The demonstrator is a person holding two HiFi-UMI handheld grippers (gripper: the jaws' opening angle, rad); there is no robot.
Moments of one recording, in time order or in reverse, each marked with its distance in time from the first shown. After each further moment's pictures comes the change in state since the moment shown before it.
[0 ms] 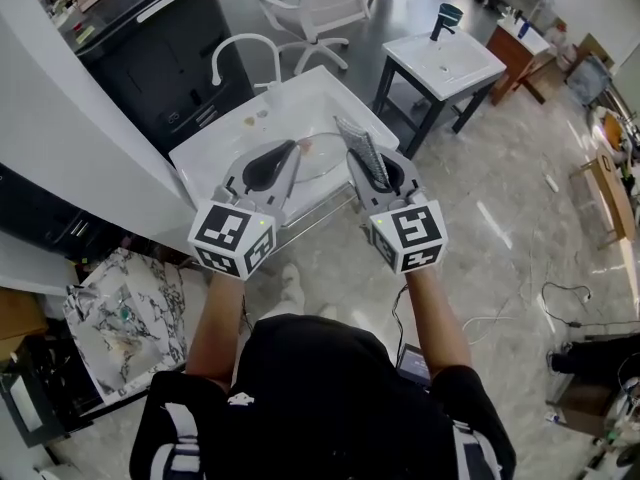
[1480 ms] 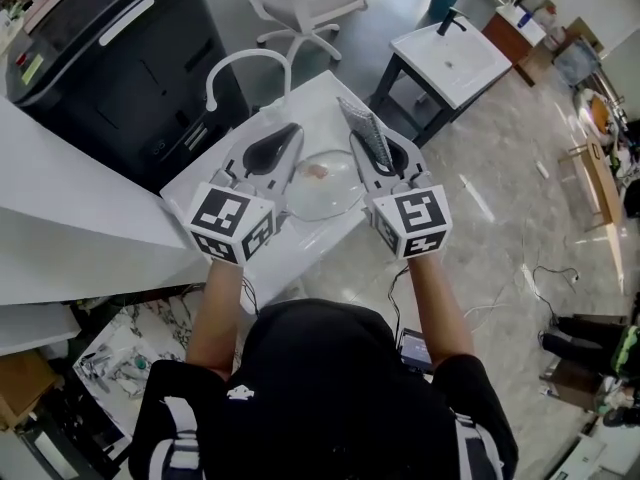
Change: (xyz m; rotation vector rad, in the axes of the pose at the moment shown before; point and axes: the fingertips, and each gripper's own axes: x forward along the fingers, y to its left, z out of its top) left arm 0.106 0.194 -0.028 -0.105 0.009 -0.112; right arm 0.212 -0.043 -0.012 -0.018 0.104 -0.098
